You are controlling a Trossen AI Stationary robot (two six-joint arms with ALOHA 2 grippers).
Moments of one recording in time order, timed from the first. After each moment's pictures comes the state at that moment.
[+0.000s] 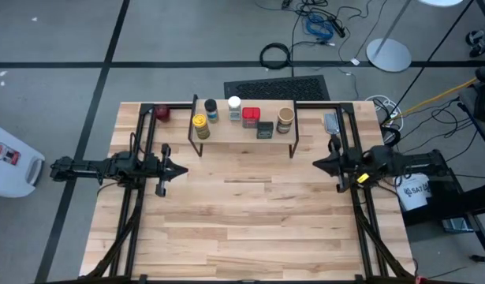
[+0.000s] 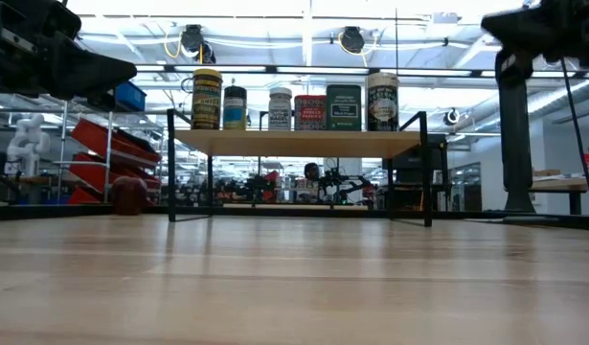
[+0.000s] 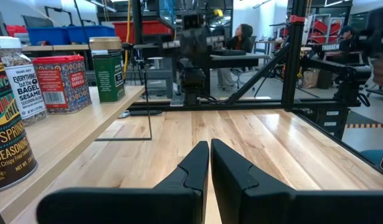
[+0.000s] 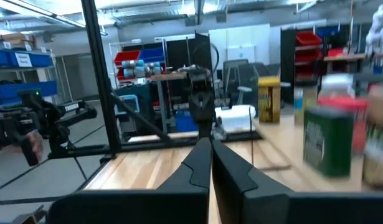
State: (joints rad) left arm -0.05 0.00 0.01 0.04 -0.01 0.03; right arm 0.11 0.09 0.19 0.05 0.10 0.09
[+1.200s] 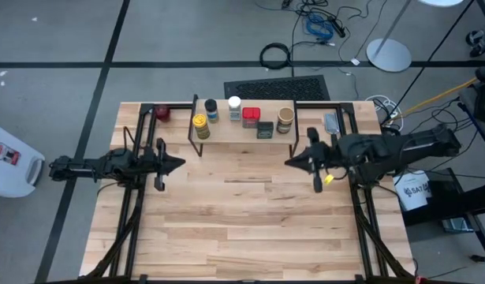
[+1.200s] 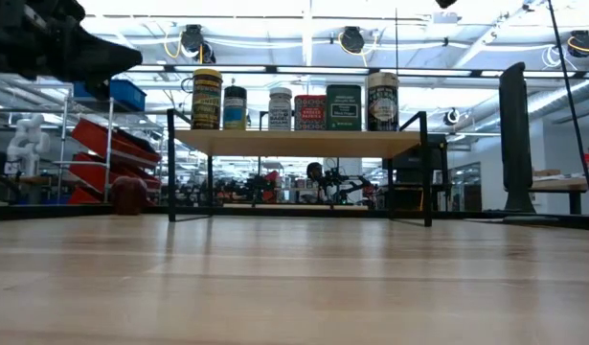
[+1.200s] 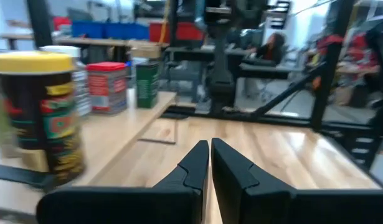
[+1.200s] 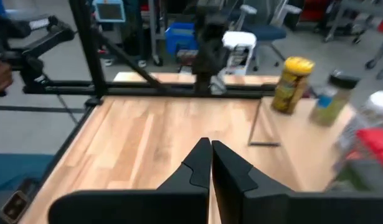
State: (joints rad) left arm -0.05 0.04 0.13 -0.06 -0.15 -0.04; right arm 0.21 0.93 0.92 -0.27 0.18 0.07
